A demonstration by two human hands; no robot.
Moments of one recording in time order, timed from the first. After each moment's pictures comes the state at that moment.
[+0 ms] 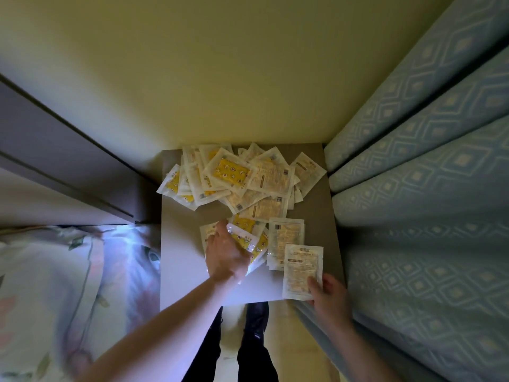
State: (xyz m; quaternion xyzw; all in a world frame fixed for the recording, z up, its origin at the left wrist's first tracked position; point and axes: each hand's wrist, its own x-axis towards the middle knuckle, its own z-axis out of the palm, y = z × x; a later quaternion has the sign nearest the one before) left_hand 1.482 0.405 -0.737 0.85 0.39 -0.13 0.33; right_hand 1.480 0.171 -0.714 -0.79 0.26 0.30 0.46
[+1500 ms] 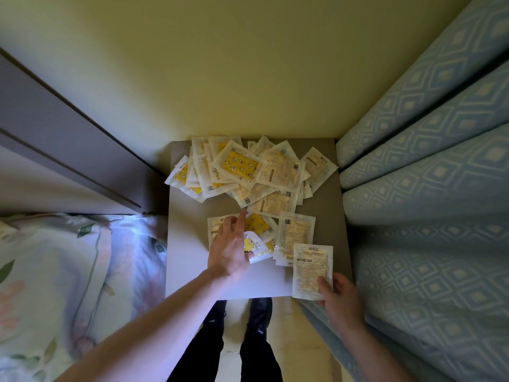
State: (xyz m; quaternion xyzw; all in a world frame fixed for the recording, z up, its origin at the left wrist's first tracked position) left_hand 1.471 0.419 -0.734 0.93 0.20 -0.16 0.27; right_hand 1.479 0.162 -0.718 -0.77 0.28 0.31 0.49
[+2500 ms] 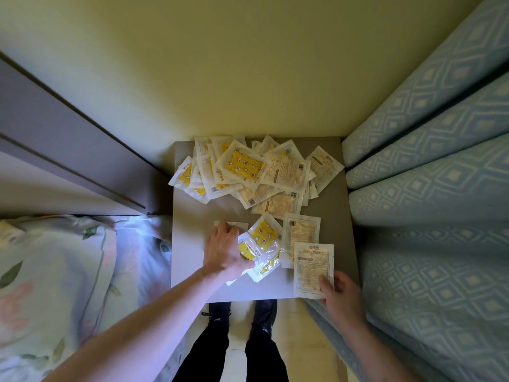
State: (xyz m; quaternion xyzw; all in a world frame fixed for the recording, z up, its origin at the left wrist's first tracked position) left_hand 1.469 0.439 -0.737 0.91 0.23 -0.24 0.25; right_hand 1.484 0.170 -0.723 -0.79 0.24 0.30 0.48
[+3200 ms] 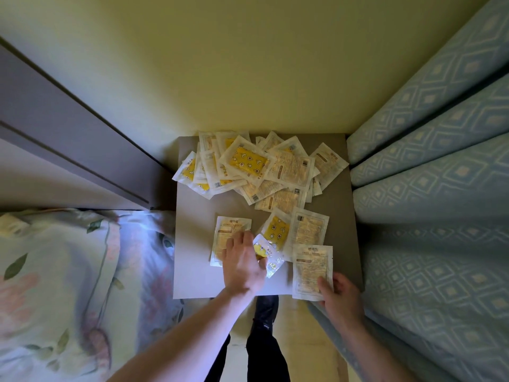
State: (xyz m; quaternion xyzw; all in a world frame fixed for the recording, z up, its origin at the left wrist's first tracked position) left_hand 1.449 0.384 -0.737 0.91 0.30 -0.13 0.26; right_hand 1.474 0.171 -0.725 -0.80 0.22 0.31 0.46
